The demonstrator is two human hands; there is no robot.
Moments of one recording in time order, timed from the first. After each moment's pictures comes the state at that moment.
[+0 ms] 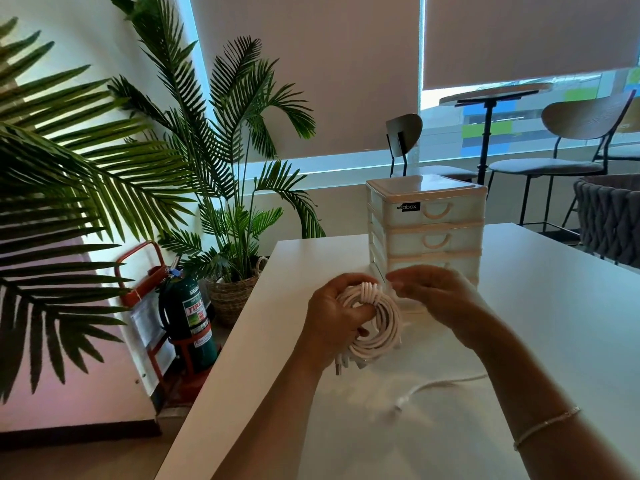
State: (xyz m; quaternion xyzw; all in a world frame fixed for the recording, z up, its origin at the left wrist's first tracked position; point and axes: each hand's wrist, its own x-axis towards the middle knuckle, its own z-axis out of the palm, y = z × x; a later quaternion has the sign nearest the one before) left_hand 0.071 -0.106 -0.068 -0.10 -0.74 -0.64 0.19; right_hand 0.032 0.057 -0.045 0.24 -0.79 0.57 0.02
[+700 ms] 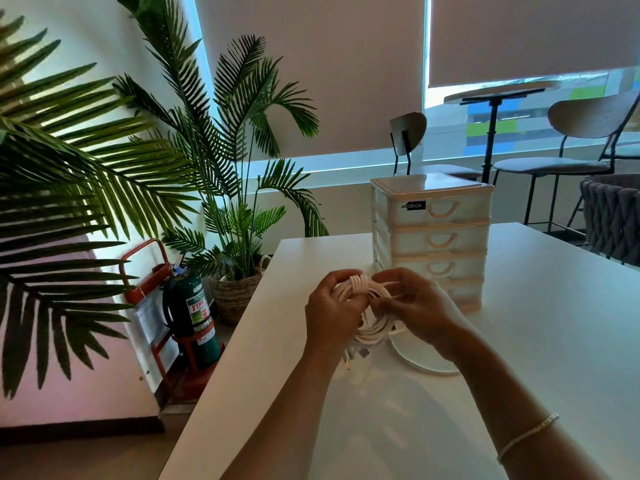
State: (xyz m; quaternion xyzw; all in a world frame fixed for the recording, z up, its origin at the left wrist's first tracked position) left_hand 0.058 -0.104 -0.079 0.01 -0.72 -0.63 0.28; right_hand 0.042 0.027 -0.058 0.22 -0.76 0.61 -0.01
